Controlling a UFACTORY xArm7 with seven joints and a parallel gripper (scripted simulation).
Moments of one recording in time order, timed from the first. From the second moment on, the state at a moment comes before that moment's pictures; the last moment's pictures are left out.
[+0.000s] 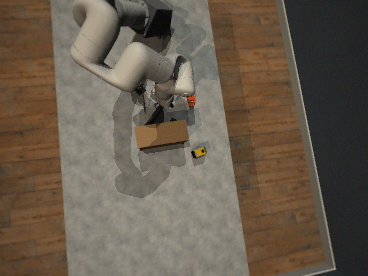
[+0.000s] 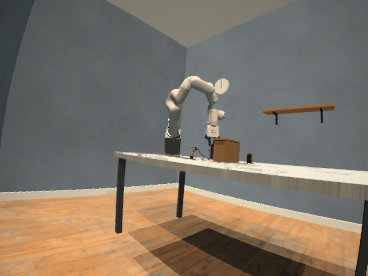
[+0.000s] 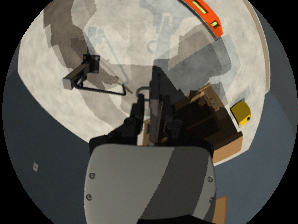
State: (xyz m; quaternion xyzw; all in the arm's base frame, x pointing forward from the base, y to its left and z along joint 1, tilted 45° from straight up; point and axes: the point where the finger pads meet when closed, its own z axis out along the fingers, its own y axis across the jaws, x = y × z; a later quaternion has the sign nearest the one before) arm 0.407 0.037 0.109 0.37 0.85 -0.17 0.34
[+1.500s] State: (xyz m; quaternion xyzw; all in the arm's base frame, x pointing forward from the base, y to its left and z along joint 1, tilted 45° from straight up) arm 0.413 0.043 0.109 0.39 0.84 -0.16 0.35
